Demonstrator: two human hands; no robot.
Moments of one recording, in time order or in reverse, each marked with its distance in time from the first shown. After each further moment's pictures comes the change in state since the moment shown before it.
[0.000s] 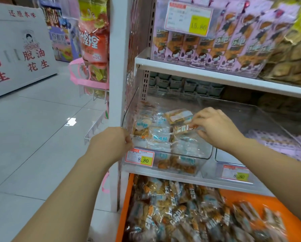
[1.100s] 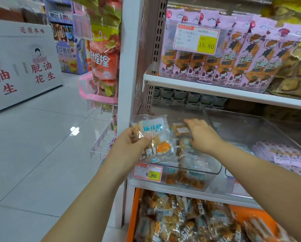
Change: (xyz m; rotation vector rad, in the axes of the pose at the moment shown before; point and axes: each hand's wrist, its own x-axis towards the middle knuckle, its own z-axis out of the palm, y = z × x) left_hand -0.016 0.022 -0.014 -1.249 0.028 -0.088; right_hand 0.053 -0.017 0.030 0.165 -0.153 0.237
